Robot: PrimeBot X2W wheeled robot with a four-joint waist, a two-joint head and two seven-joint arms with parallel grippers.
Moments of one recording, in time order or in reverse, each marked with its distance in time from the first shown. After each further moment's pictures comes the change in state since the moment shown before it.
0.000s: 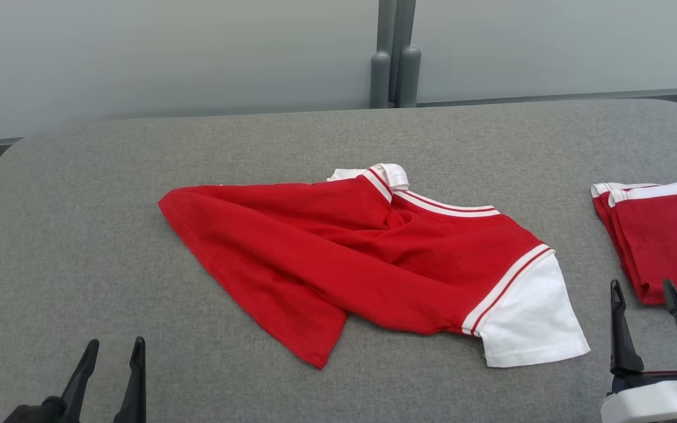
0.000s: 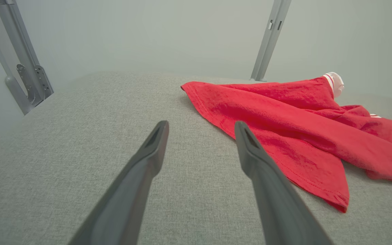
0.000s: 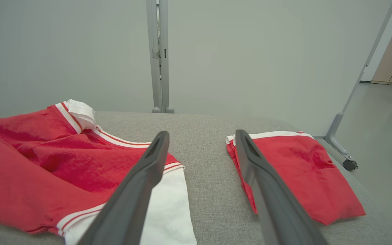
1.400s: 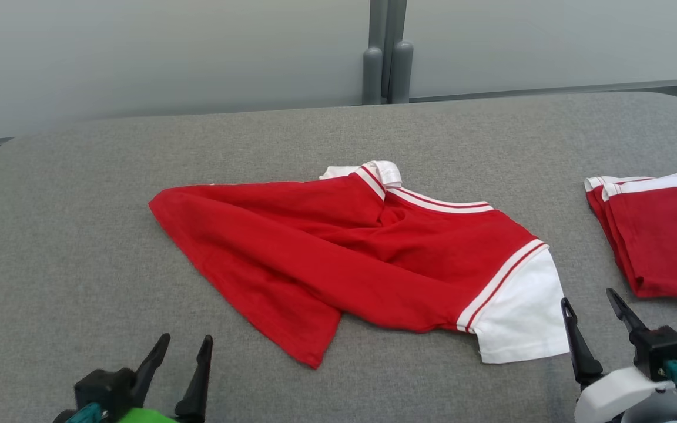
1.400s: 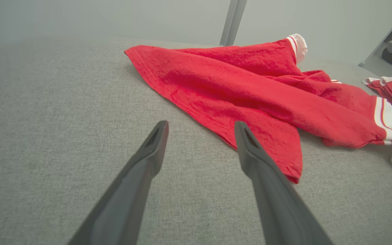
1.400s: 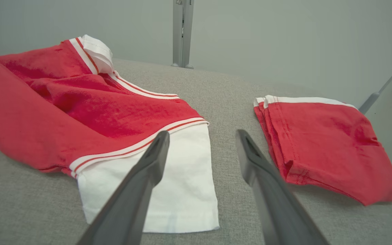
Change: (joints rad) left arm -0.038 -0.041 -0.104 0.014 0.005 -0.023 0.146; right arm -0.041 -0.078 0.134 0.134 -0.013 0.001 0.088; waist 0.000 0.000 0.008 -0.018
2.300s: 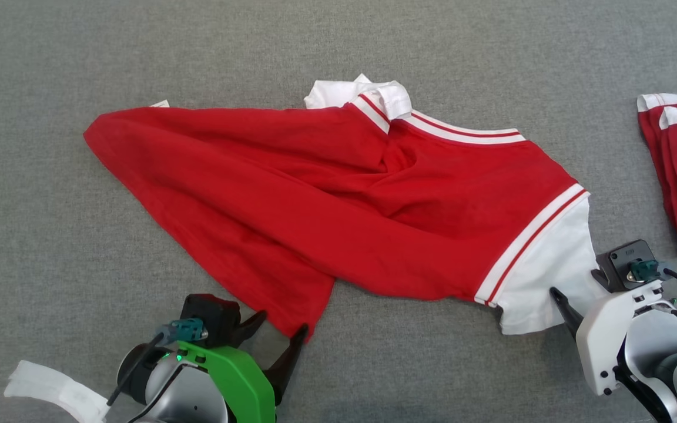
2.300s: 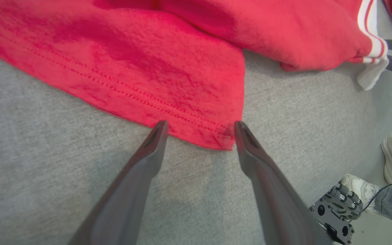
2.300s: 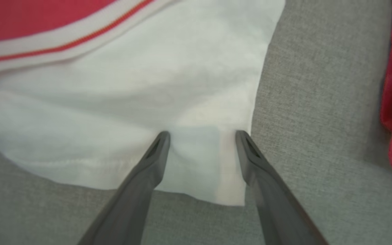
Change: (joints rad) left arm -0.142 0.000 -0.206 -0.322 -0.036 0.074 0.657; right arm -0.131 -0.235 0.165 -0.249 0.166 0.000 0.816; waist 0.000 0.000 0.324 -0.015
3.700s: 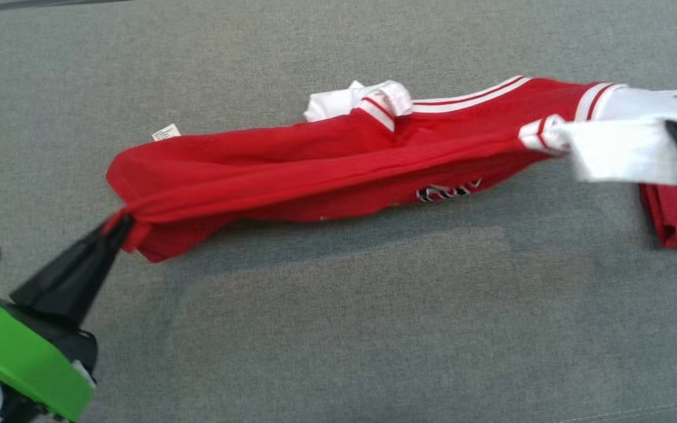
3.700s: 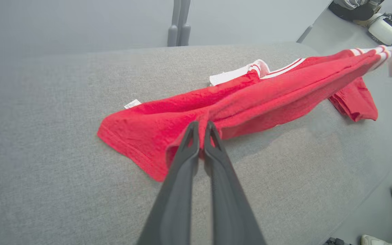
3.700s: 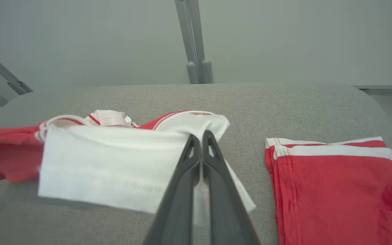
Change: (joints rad) left arm 0.024 0.242 0.394 -0.452 -0.325 0.037 0.120; right arm -0.140 0.025 -0.292 -0.339 0.410 -0.001 0.025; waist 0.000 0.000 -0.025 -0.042
